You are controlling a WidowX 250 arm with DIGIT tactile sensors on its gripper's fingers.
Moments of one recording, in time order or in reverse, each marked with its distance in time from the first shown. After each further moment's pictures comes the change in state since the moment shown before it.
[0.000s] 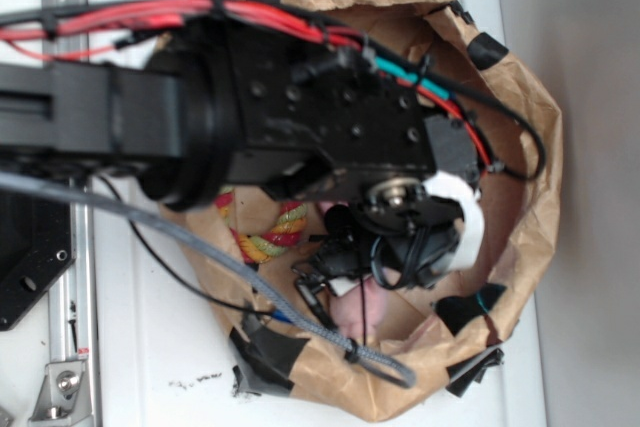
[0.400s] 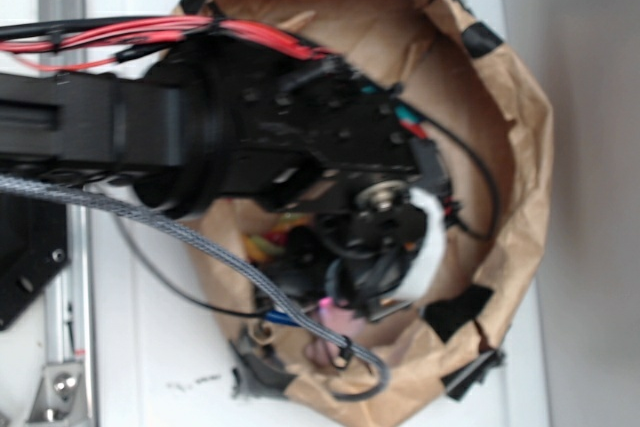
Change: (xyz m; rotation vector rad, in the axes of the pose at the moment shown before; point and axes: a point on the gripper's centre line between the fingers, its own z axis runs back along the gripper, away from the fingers) arm 0.004 -0.038 0.002 -0.175 -0.069 -0.105
